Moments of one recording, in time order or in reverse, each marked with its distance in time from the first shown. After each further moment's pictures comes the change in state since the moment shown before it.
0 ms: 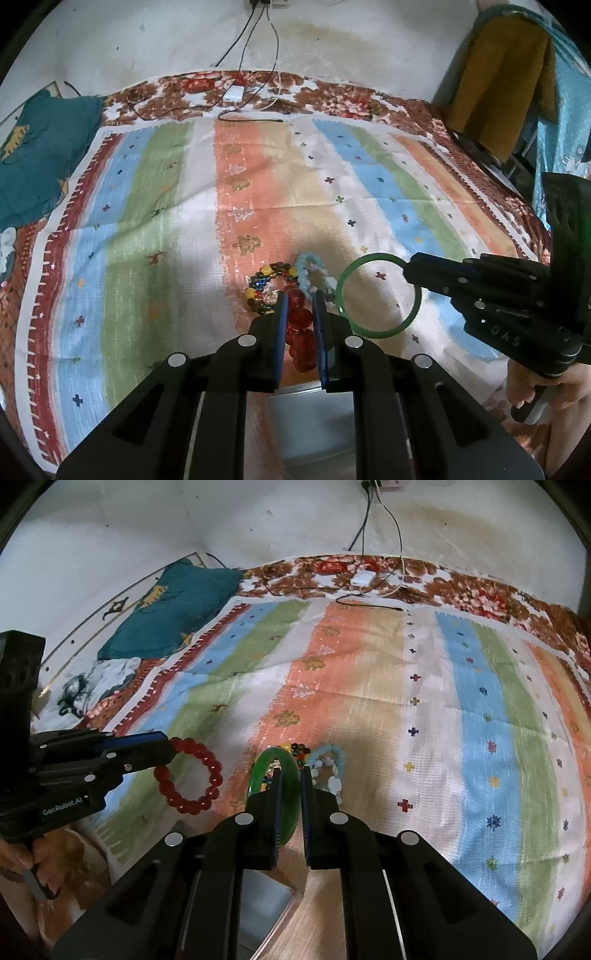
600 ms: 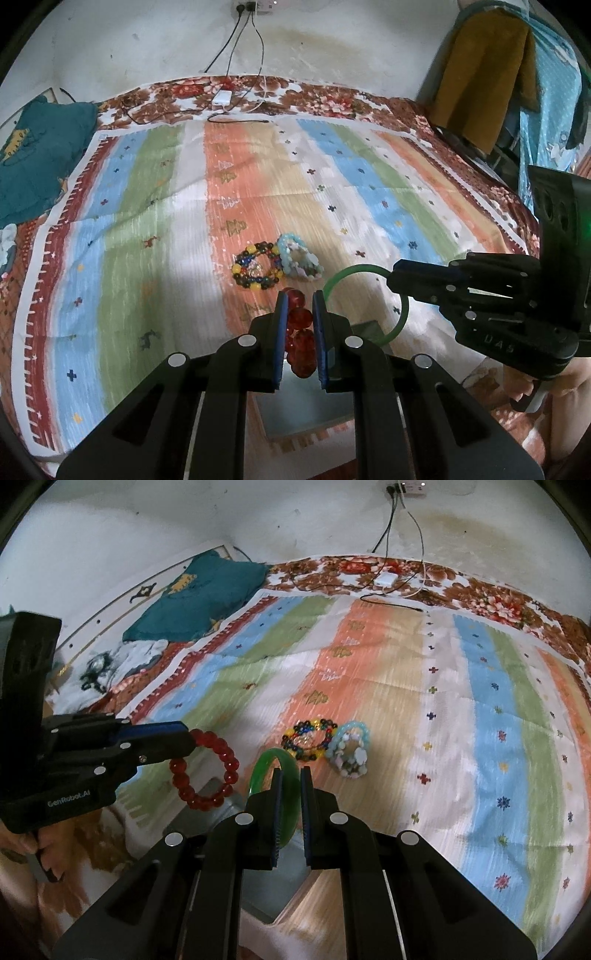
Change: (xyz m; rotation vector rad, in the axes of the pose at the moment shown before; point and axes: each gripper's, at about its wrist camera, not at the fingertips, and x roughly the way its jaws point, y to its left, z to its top) left arm -0.022 -0.014 -0.038 0.031 -0.017 -0.025; right arm -0.021 0.025 -0.037 -0.067 0.016 0.052
